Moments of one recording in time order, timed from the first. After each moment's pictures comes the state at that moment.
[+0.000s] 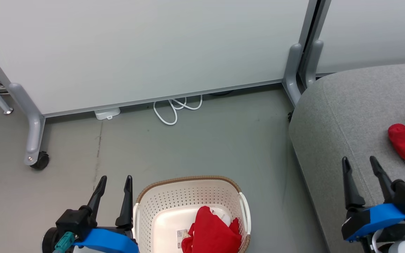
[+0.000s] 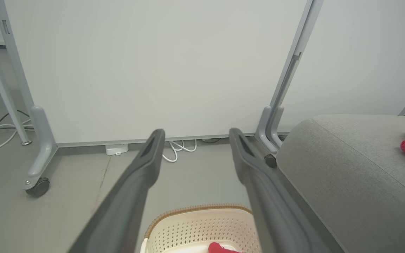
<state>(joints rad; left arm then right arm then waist) -0.05 0.10 -0.15 0.32 -0.29 -0.13 -0.26 -0.08 -0.05 -0.17 0.15 0.06 0.13 -0.08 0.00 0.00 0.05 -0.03</state>
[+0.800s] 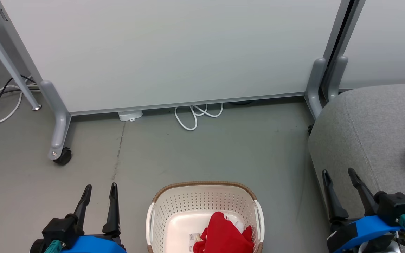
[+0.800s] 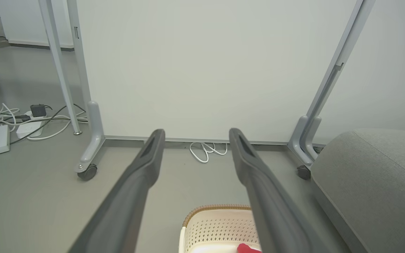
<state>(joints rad) -0.01 0.10 -0.07 0.32 -0.28 -0.13 -0.26 -0.02 -0.05 -0.06 0.13 0.15 0.13 -0.09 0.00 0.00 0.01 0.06</state>
